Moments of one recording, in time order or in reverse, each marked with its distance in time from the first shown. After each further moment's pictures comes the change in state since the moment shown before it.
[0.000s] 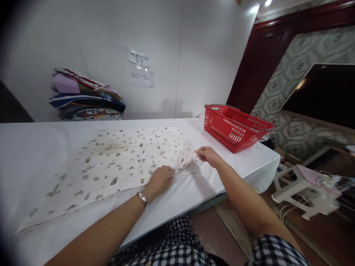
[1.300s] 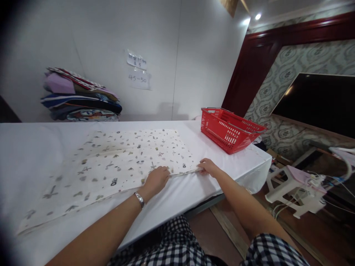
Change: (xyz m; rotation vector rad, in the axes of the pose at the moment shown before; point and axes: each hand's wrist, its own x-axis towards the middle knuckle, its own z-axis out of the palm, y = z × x) left_hand -0.001 -0.008 -0.004 0.022 -0.010 -0.043; right_hand -0.007 0.046 0.002 0.094 0.094 0.243
